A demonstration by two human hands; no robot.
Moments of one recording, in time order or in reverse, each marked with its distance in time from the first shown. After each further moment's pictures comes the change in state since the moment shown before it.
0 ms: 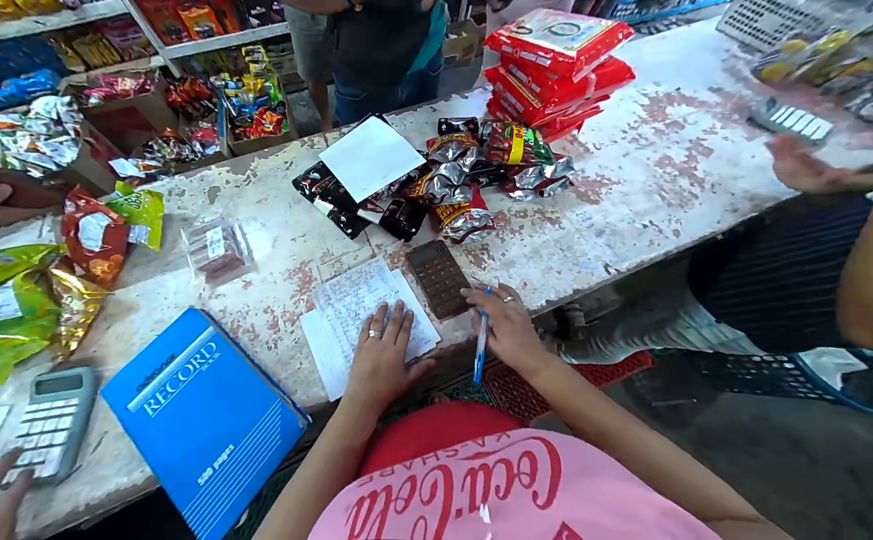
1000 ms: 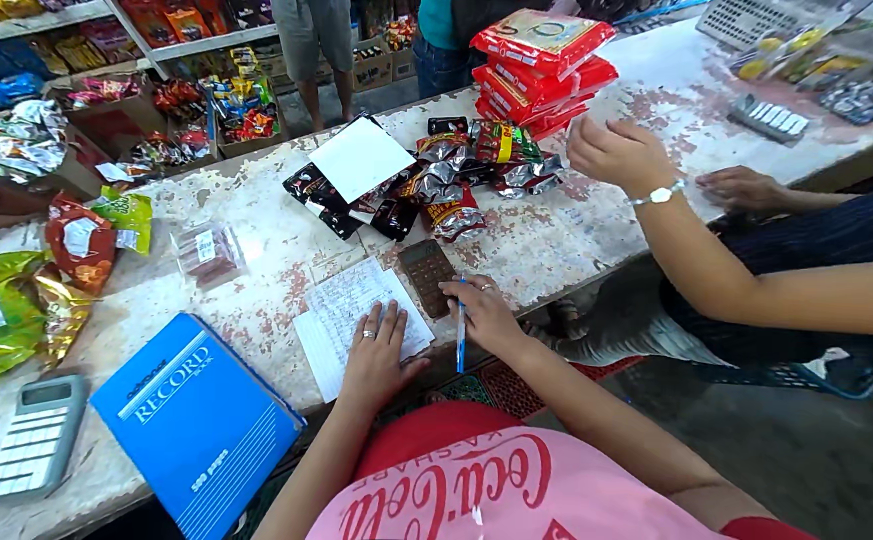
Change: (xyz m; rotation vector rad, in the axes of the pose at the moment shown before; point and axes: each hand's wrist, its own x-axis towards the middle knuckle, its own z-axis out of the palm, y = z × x) left_hand 0.001 0.002 -0.003 0.006 -0.067 -0.017; right_hand 0.024 -0.010 0.003 -0.011 -0.107 0.034
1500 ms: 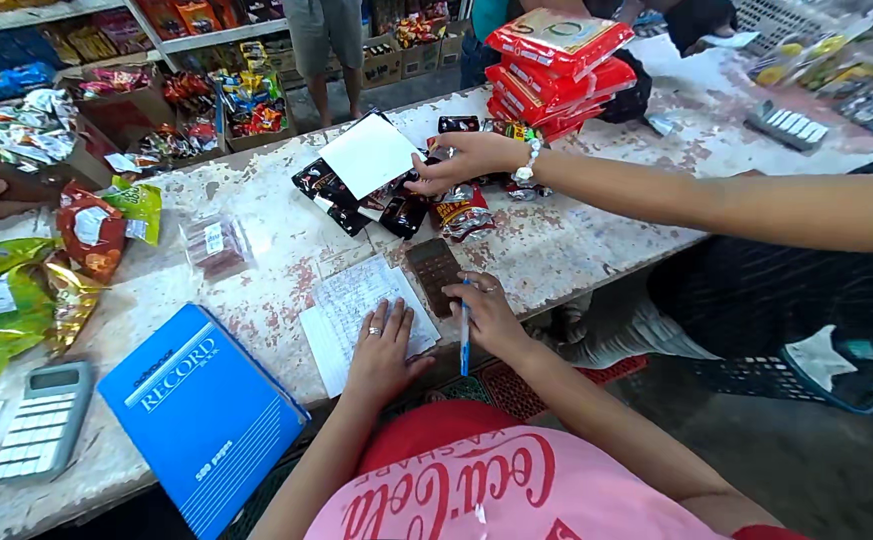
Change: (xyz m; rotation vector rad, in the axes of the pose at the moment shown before) left_hand 0.000 -0.001 0.001 -0.019 0.027 0.003; right_hand 0.002 -0.002 0.007 0.028 0.009 -0.055
